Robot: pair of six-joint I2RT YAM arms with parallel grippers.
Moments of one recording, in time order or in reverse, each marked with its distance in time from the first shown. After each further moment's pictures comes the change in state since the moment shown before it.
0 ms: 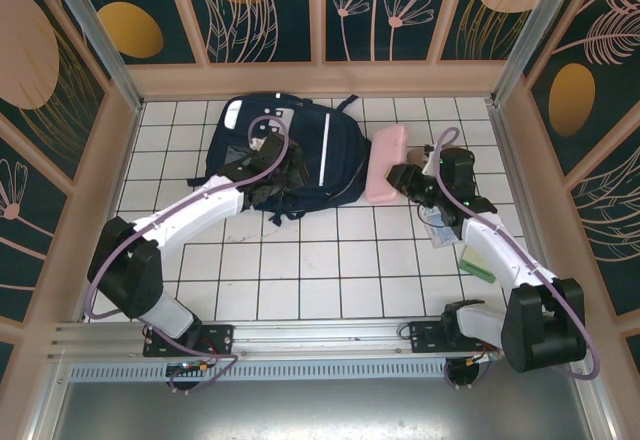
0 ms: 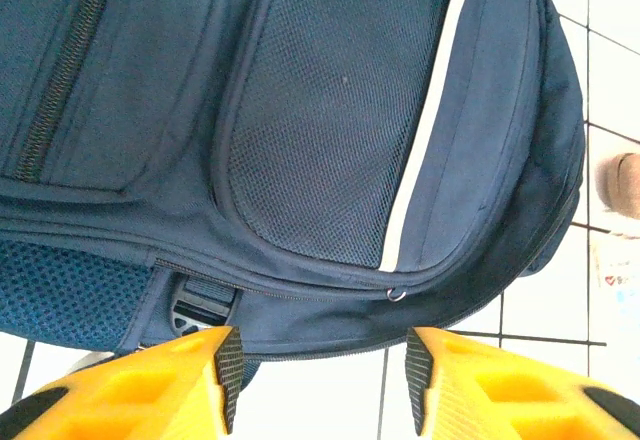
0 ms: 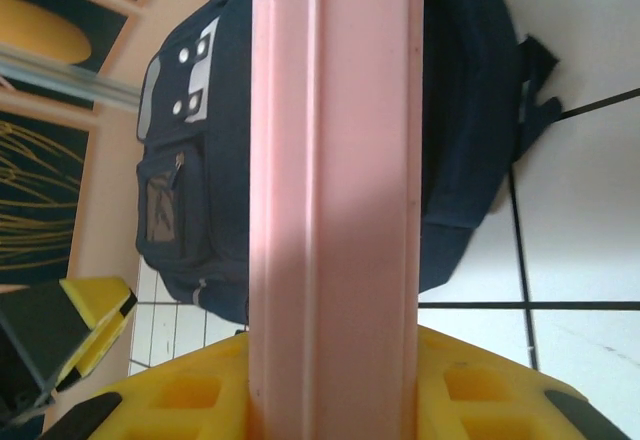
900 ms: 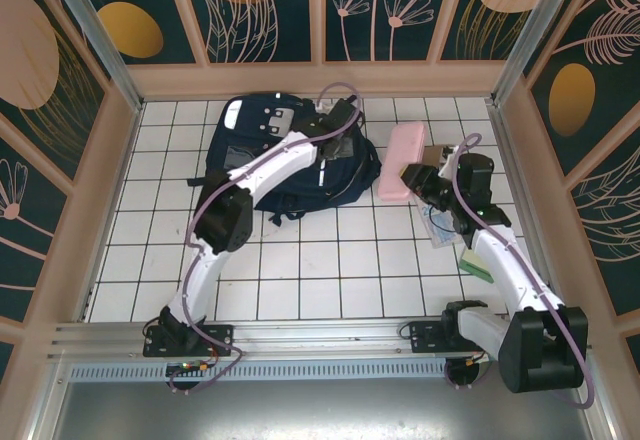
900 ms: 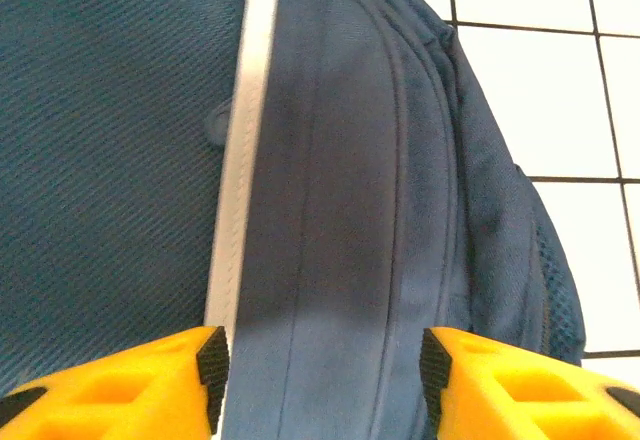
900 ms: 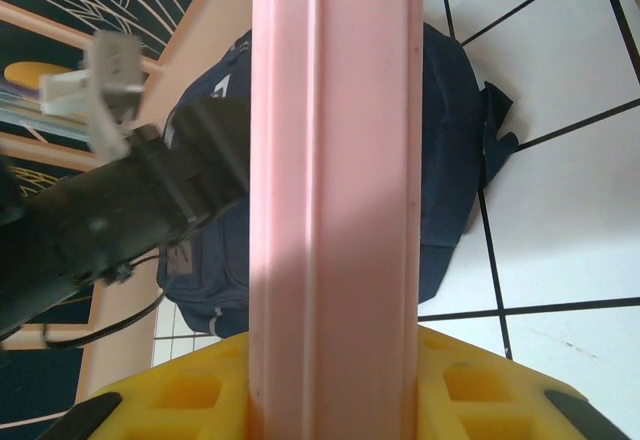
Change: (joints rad) left arm -0.058 0.753 0.931 -0.264 -0.142 0.213; right arm -0.087 -0.126 -0.047 -0.017 -0.022 0.027
